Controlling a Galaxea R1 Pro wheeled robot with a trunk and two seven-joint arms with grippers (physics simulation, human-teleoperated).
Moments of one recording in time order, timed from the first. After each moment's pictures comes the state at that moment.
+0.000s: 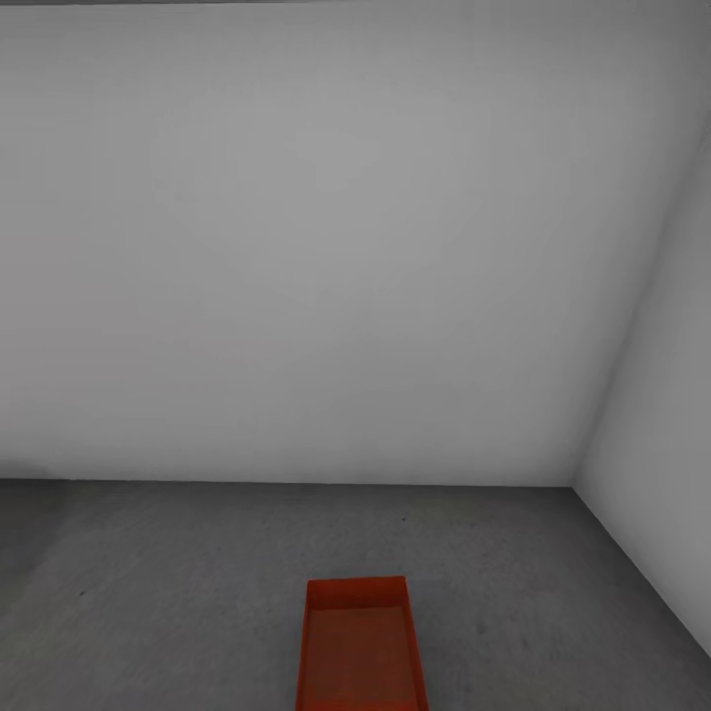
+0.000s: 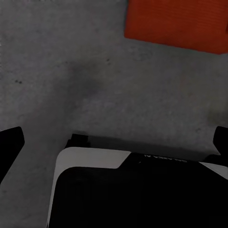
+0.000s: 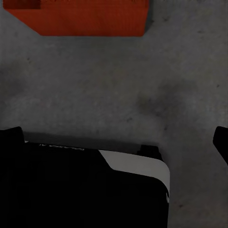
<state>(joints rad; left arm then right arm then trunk) -0.35 0.01 0.01 -0.01 0.20 0.00 -0.06 -0.33 0.05 0.86 0.03 -0.82 -0.10 0.08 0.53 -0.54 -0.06</state>
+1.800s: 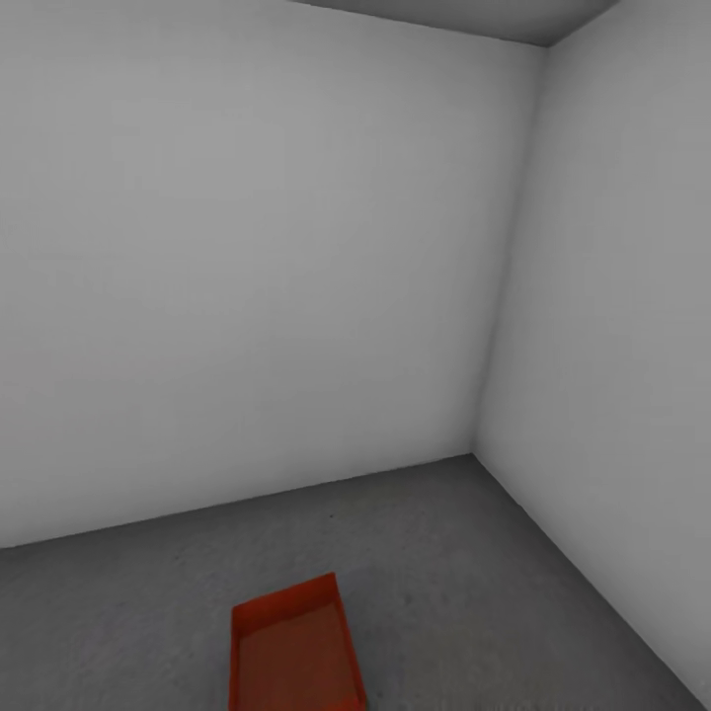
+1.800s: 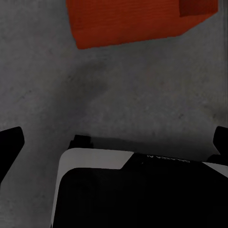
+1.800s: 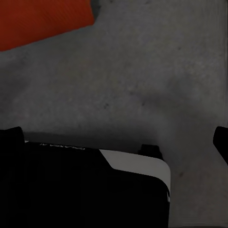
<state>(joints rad) -0.35 0.01 0.00 -0.01 0.19 0.00 -0.06 -0.33 0.06 0.86 0.03 -0.82 -0.09 0.08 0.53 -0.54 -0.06</state>
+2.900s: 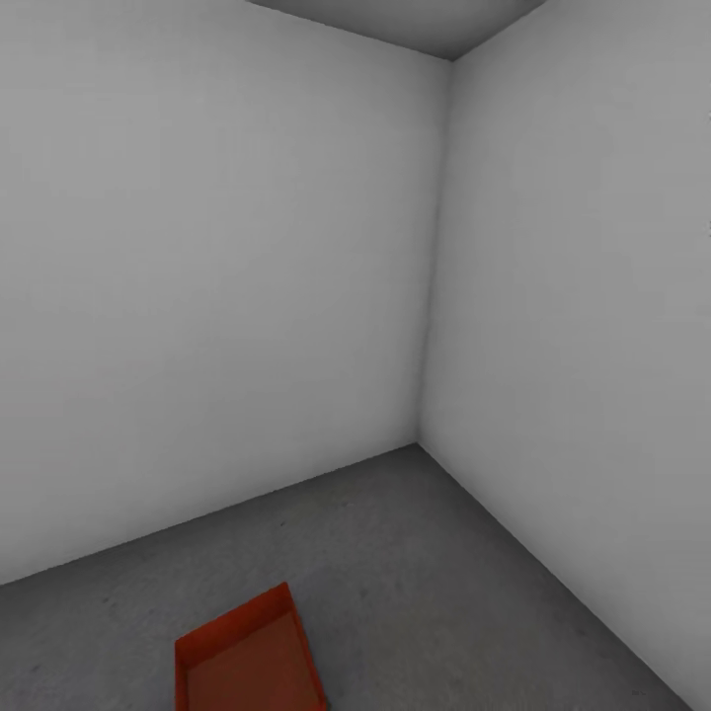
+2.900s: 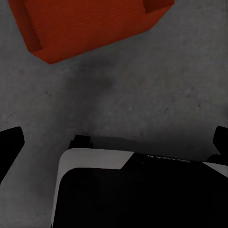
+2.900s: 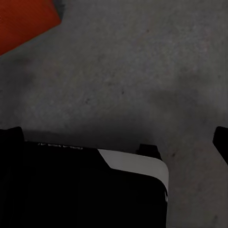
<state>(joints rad) -0.35 0.02 0.00 -0.01 0.19 0.00 -0.06 -0.33 0.05 0.86 0.03 -0.81 -0.09 0.08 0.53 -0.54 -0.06</state>
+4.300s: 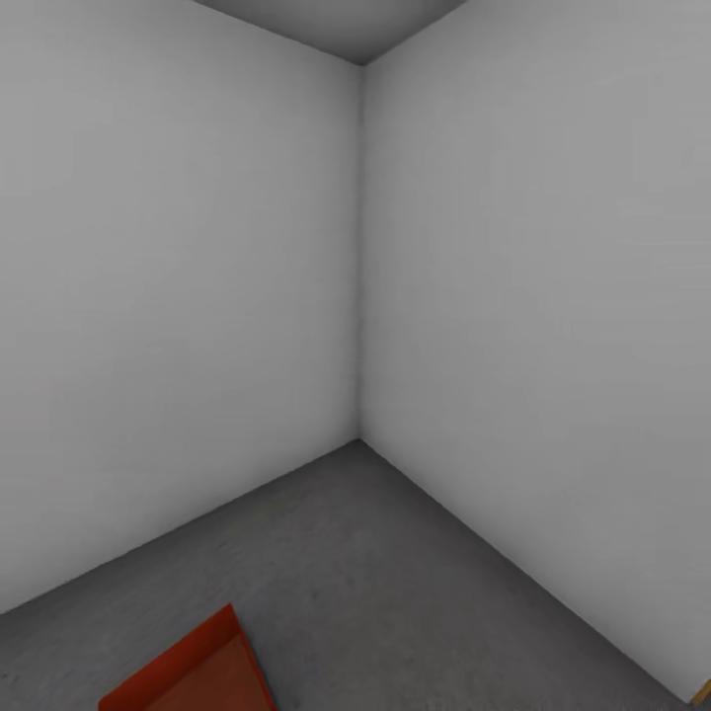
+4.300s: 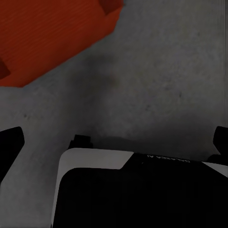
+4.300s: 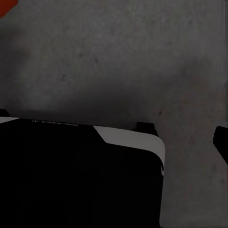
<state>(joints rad) -0.35 0.01 0.00 -0.01 0.19 0.00 -0.06 -0.28 0.04 0.86 0.03 -0.81 -0.08 0.08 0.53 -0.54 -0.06</state>
